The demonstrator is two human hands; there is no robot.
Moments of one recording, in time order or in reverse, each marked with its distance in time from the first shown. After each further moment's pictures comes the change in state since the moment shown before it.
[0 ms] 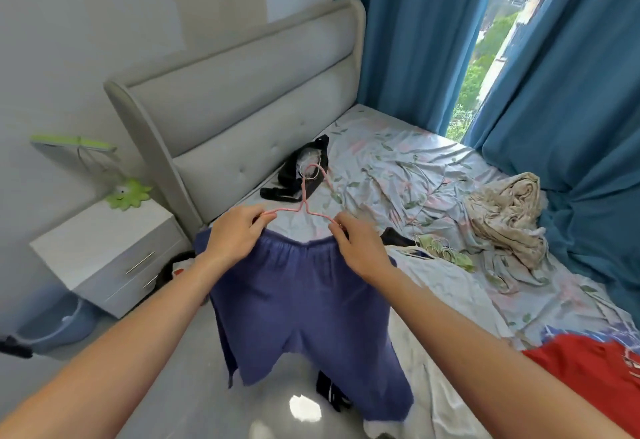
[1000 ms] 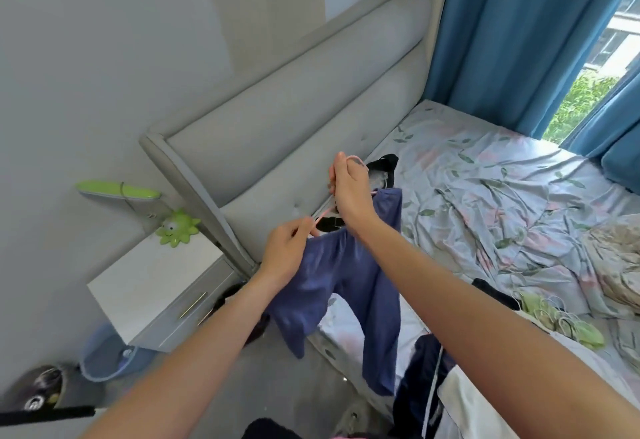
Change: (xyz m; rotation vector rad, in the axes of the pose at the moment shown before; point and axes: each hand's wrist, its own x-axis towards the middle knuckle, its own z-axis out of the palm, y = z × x) left_hand 0.253 -0.118 -0.004 -0.514 -0.012 -0.279; right_hand 0.397 -0.112 0.112 0.808 0.208 0.242
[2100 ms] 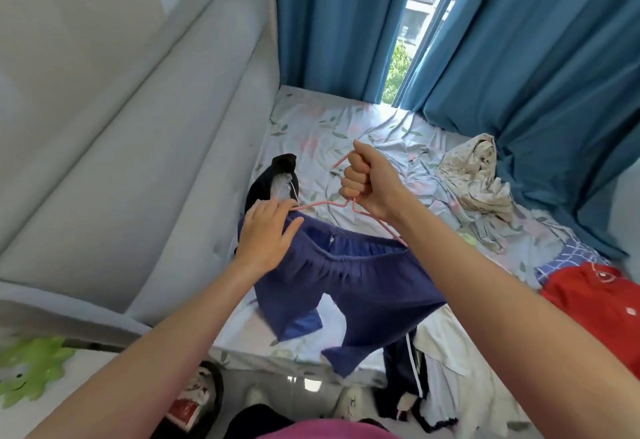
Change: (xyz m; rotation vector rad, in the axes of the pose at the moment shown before) left_hand 0.214 -0.033 0.020 0.424 -0.360 0.783; right_hand 0.078 -0.026 -0.049 0.482 0.183 0.375
